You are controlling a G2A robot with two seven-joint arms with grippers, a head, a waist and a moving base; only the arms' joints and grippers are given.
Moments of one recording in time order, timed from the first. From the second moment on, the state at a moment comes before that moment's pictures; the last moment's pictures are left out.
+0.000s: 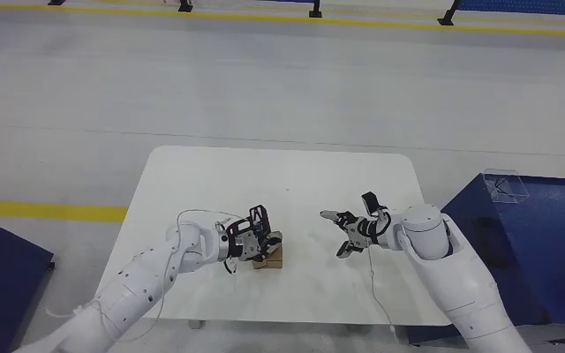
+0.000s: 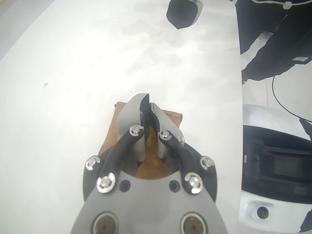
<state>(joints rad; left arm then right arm) 0.64 -1.12 -0.52 -1.12 1.01 -0.78 -0.03 -0.96 -1.03 1.16 -1.43 0.28 0.73 0.89</state>
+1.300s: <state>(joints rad) 1.20 -0.95 -1.07 -1.76 1.35 -0.53 0.12 -0.96 -1.03 1.16 -1.43 0.28 0.73 0.89</state>
